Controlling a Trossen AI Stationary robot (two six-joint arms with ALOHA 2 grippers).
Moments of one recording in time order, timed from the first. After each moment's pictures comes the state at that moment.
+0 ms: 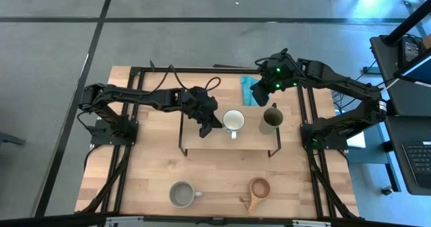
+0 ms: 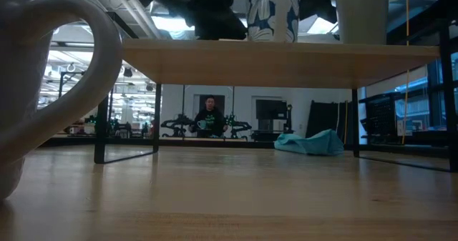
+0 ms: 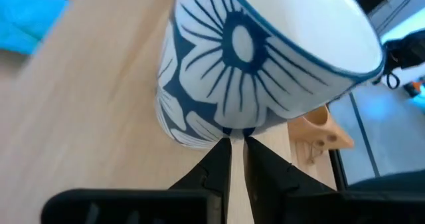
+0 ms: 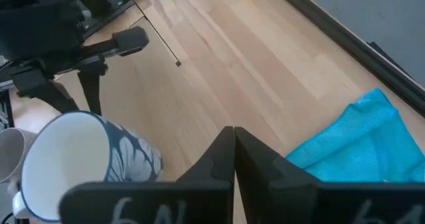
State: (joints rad) left arm 0.11 1.54 1.13 -0.18 0.31 -0.35; right arm -0.33 1.29 1.42 -0.91 -0.04 0.34
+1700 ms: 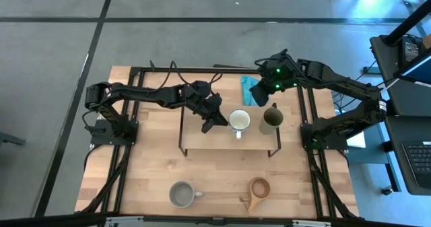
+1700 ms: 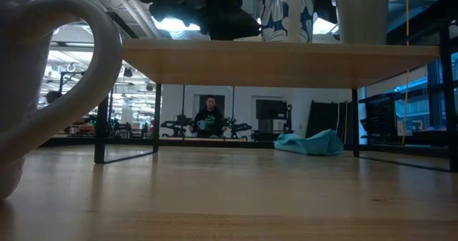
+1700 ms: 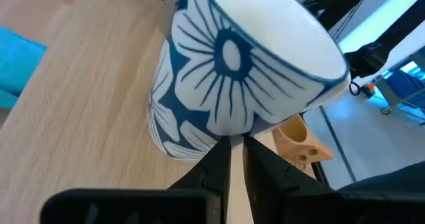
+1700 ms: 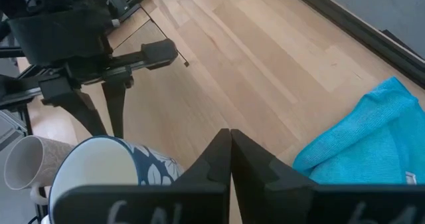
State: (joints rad) left arm 0.18 1.61 1.13 0.00 0.49 -0.30; right arm -0.32 1.29 1.42 -0.91 -0.08 0.42
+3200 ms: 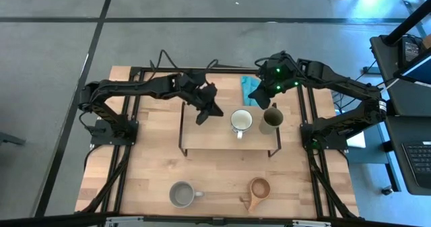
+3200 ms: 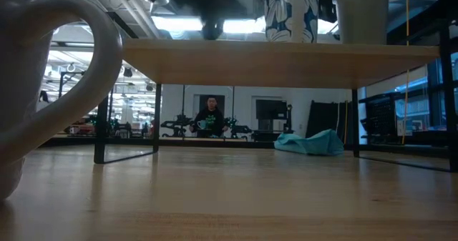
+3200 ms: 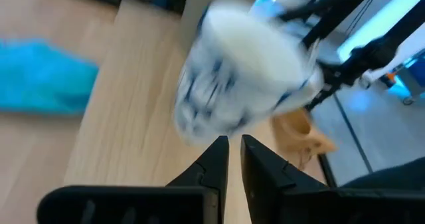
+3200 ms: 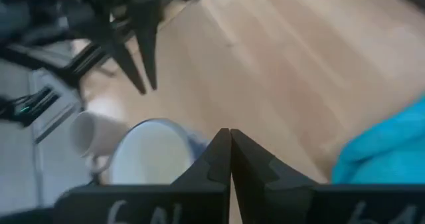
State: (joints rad) left arm 0.24 1.52 1.24 -0.25 0.48 -0.20; right arm -0.32 1.29 1.42 -0.90 -0.26 0.44
